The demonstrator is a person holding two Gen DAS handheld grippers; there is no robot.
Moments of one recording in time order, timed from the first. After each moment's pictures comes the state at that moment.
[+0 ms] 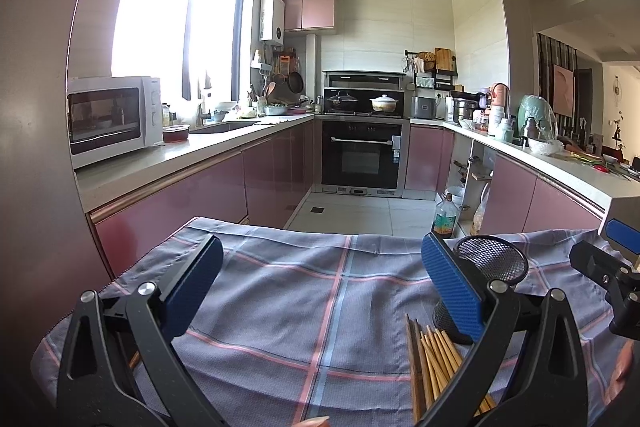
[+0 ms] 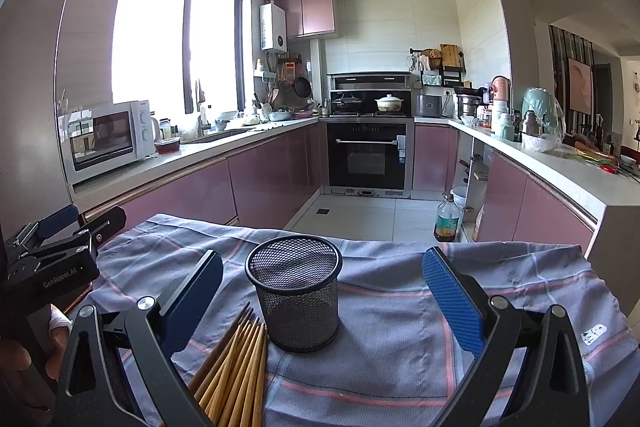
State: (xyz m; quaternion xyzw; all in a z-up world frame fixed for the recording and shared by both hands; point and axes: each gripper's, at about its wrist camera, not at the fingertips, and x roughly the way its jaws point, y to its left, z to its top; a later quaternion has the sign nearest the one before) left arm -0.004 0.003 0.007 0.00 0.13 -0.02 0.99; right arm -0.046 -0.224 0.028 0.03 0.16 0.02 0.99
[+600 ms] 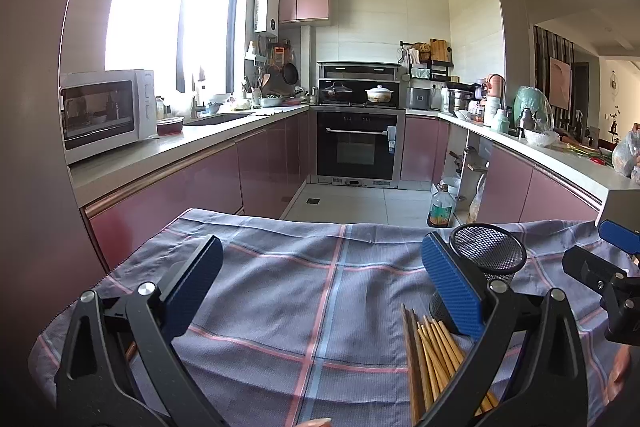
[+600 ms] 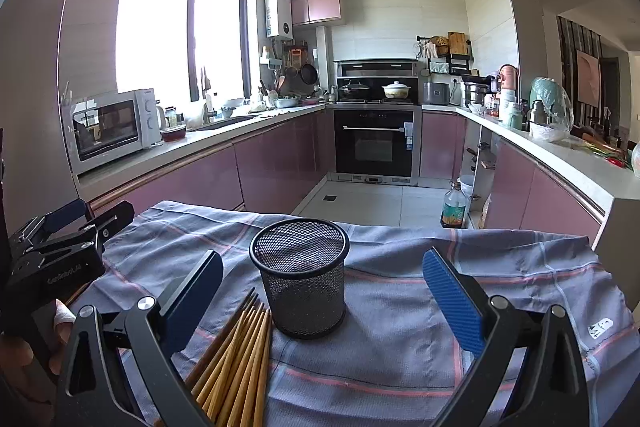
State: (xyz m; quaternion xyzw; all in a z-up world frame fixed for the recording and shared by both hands) left arm 0.001 -0.001 0.004 0.01 0.15 -0.03 0.99; right arm -0.043 -0.221 0.020 0.03 0.19 0.03 0.98
